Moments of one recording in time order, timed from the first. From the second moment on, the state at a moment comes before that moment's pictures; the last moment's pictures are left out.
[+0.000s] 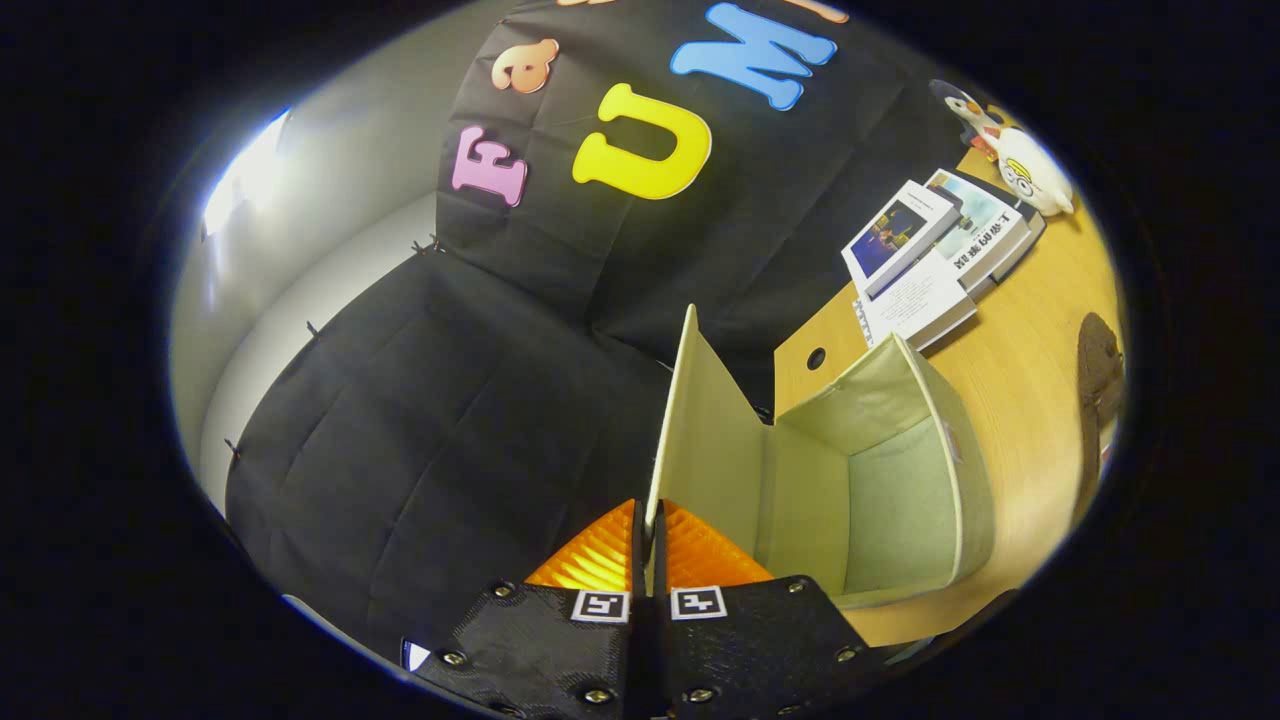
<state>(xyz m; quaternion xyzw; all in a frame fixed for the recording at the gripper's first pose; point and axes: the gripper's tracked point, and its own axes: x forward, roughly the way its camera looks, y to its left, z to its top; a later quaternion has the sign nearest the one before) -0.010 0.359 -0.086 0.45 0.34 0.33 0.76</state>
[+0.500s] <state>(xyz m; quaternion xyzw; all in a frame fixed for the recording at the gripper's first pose) -0.022 0.436 -0.076 0.38 0.35 0.37 0.78</state>
